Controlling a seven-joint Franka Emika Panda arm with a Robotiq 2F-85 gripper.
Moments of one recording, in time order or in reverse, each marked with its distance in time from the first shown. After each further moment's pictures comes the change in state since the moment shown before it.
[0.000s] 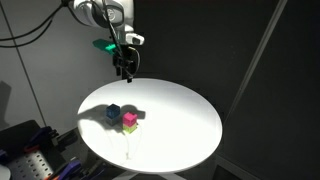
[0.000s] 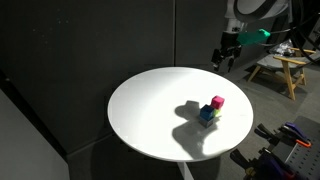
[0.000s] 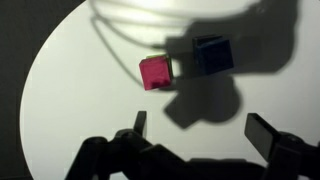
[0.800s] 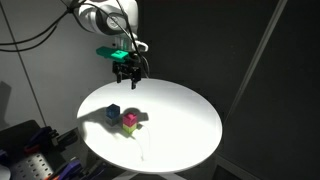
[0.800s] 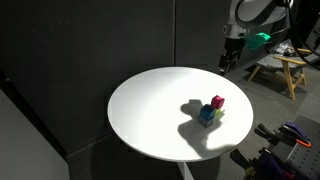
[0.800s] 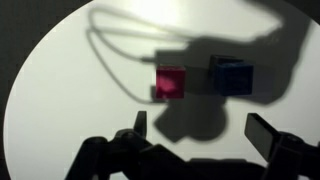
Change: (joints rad) arm -0.011 0.034 -0.041 -0.015 -0.017 0.015 -0.250
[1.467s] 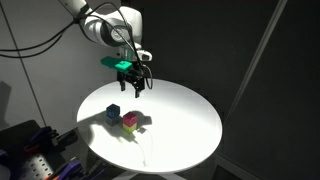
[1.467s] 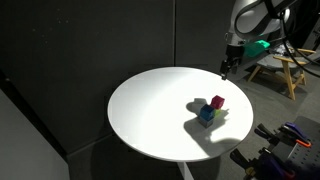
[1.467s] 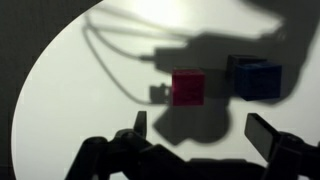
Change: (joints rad) arm -0.029 0.069 -0.019 -0.013 -0.016 0.082 0.012
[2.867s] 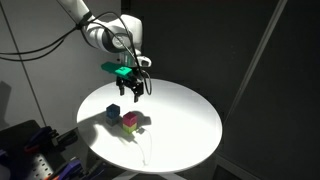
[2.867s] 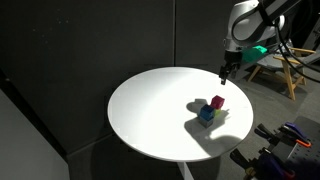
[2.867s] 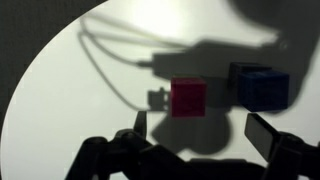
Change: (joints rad) arm -0.001 0.053 0.005 0.000 0.000 0.023 0.000
